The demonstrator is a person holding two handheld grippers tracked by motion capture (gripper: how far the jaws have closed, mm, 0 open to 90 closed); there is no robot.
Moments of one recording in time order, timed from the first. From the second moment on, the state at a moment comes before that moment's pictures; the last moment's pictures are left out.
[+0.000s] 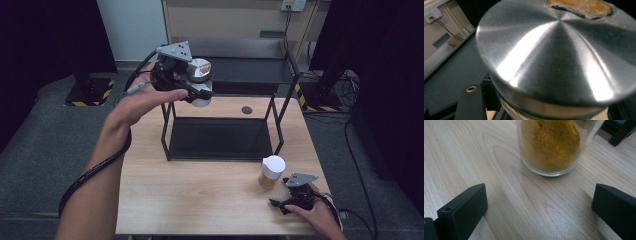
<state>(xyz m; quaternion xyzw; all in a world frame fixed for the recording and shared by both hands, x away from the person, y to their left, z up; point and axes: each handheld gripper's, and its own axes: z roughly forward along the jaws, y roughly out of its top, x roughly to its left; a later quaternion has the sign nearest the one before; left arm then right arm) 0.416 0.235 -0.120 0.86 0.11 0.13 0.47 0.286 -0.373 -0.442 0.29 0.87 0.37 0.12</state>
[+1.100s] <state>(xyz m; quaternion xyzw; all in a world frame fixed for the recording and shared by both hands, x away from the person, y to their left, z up) 0.470 0.226 -0.108 0.85 0.18 0.15 0.47 0.285 -0.373 -0.442 0.30 0.87 0.37 0.12</state>
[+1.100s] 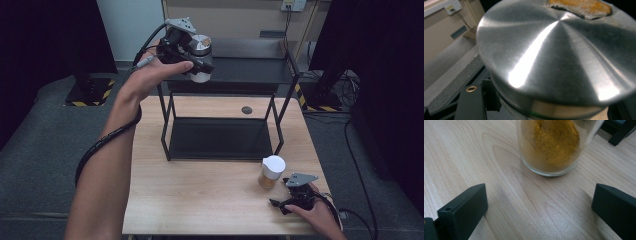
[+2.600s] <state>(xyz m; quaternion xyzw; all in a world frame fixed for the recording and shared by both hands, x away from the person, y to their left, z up) 0.484 0.186 -0.134 0.81 0.34 0.18 0.44 0.285 -0.373 -0.442 0.30 0.87 0.37 0.12</state>
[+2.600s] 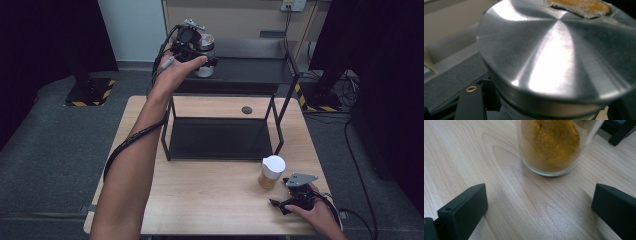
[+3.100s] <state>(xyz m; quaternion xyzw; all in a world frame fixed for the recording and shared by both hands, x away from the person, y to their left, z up) 0.469 0.187 -0.129 0.81 0.35 0.19 0.43 0.285 -0.373 -0.442 0.30 0.87 0.37 0.13</state>
